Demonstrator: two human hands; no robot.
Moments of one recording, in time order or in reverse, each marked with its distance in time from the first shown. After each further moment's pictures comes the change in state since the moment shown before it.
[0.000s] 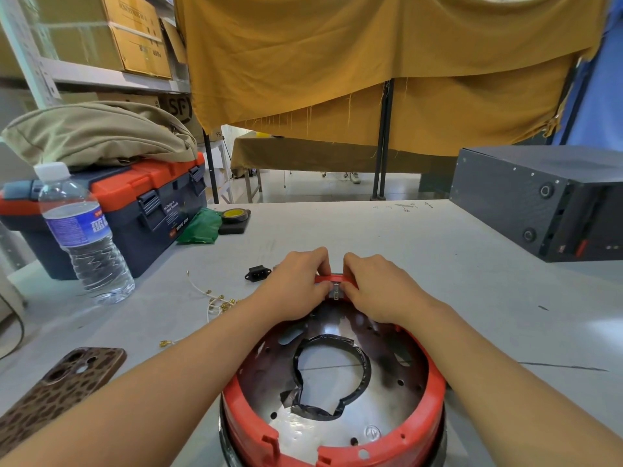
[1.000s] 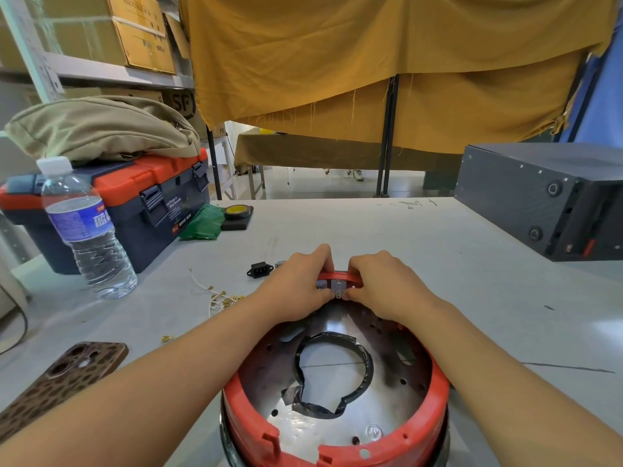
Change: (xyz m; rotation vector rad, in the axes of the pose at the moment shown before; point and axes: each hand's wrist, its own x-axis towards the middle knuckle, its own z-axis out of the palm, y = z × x) left_hand 0.001 -0.009 0.004 0.047 -0.042 0.026; right_hand 0.000 -0.001 -0.002 0.000 -0.003 0.057
